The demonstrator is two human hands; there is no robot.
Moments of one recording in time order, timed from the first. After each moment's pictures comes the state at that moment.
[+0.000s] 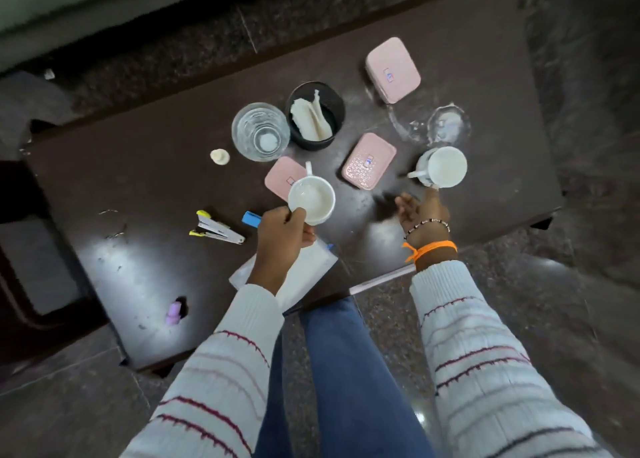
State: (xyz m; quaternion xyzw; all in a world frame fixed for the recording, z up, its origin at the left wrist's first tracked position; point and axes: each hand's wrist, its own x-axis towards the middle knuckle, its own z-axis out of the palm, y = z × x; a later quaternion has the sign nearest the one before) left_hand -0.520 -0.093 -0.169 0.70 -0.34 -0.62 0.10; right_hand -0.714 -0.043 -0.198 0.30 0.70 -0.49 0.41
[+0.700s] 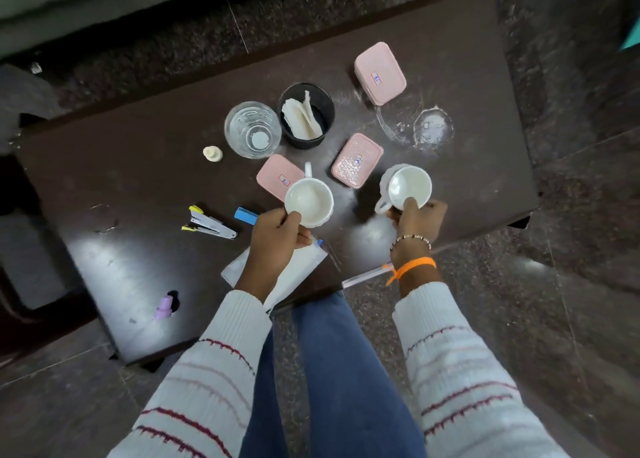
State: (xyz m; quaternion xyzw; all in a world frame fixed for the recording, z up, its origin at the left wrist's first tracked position) left_hand -0.516 -0.085 -0.143 0.67 -0.37 -0.63 0.07; right_hand -0.688 -0.034 -0.161 0.17 0.84 -0.43 0.27
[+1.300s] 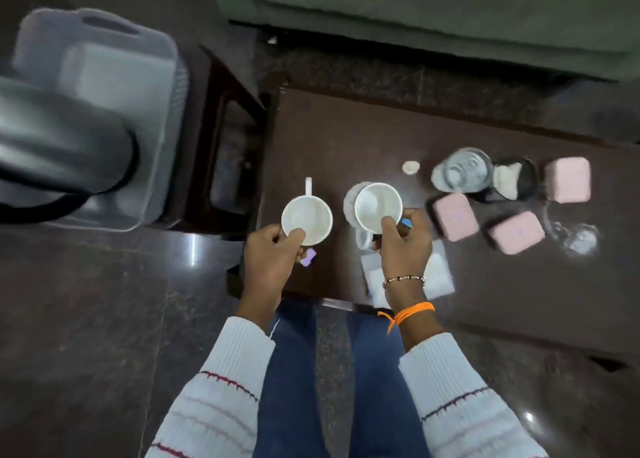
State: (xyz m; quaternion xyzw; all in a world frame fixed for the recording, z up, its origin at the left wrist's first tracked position) left_hand -0.243 -0.047 -0.072 0.79 -0.20 -0.49 0.30; right_hand -0.394 -0.075 -0.072 -0.26 0.79 -0.34 0.43
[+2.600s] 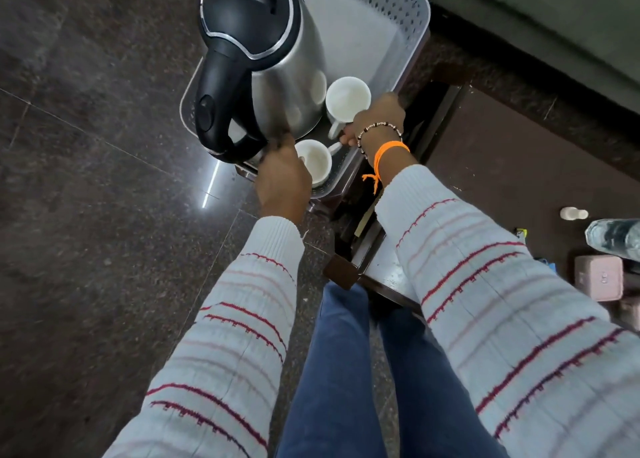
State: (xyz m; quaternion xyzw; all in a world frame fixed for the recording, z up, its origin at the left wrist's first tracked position) left_hand 0.037 -0.066 -0.109 0.89 -0.37 -0.27 0.07; right_hand -0.034 -0.185 -0.119 -0.44 0.74 -0.05 0.51
